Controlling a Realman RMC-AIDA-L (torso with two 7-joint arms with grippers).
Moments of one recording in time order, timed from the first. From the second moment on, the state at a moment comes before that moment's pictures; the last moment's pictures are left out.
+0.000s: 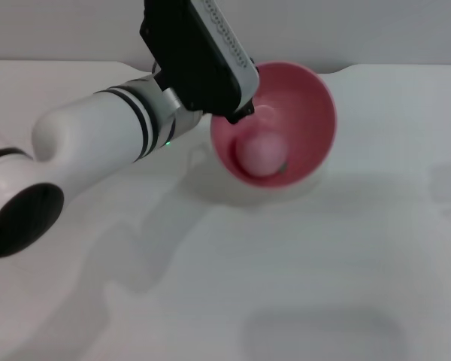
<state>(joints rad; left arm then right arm) -0.40 -2.06 -1.14 -1.45 2.89 -0.40 0.55 0.06 2.08 1.57 1.94 -2.91 1.18 -0.05</state>
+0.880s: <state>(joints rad) -0.27 -2.07 -0.98 -1.28 2.89 0.12 1.24 0.04 2.08 1.54 1.93 -2.91 1.22 -0.04</state>
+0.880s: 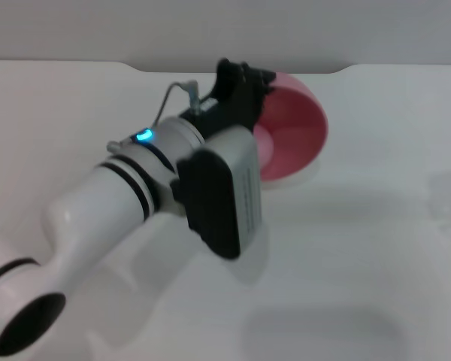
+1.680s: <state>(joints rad) -0.26 -2.07 -0.90 -1.18 2.89 0.38 1.58 0.05 2.08 1.52 1.92 -2.91 1.22 -0.03</state>
